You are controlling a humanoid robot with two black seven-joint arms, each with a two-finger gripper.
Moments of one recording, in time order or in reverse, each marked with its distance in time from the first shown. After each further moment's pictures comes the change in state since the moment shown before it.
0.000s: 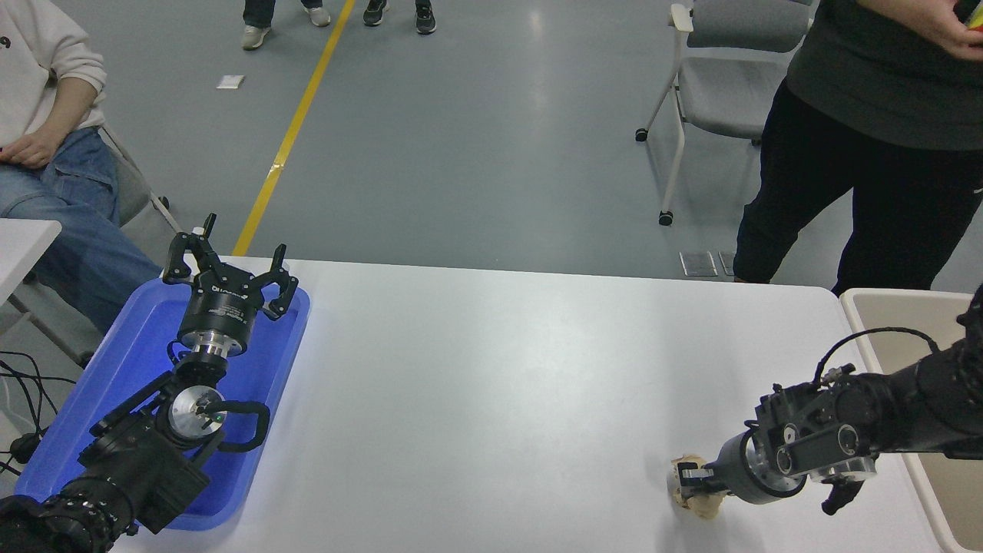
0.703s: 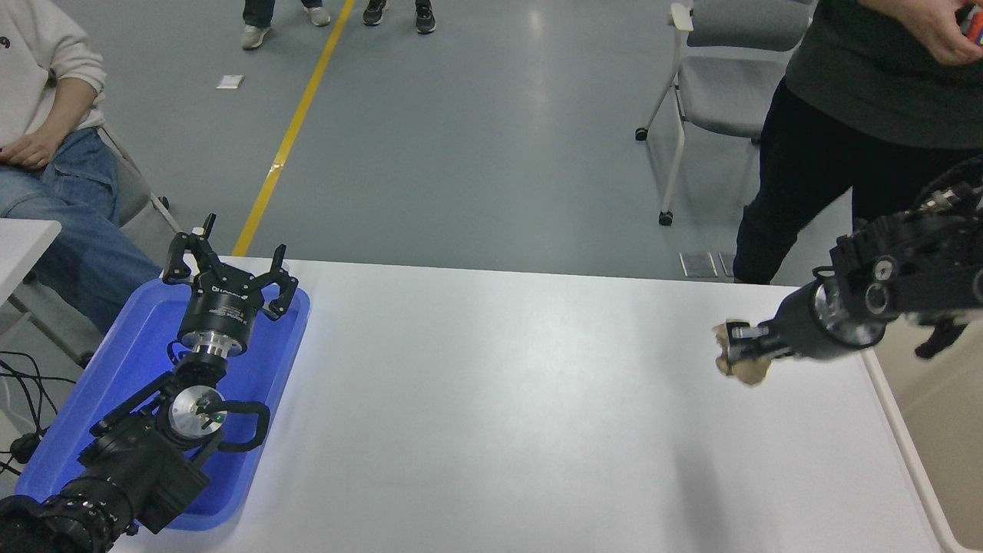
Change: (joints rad) left arm 0.000 0.000 0.000 0.000 0.000 0.000 0.000; right arm 0.620 -0.187 -0.099 0.140 0.007 0.306 0.007
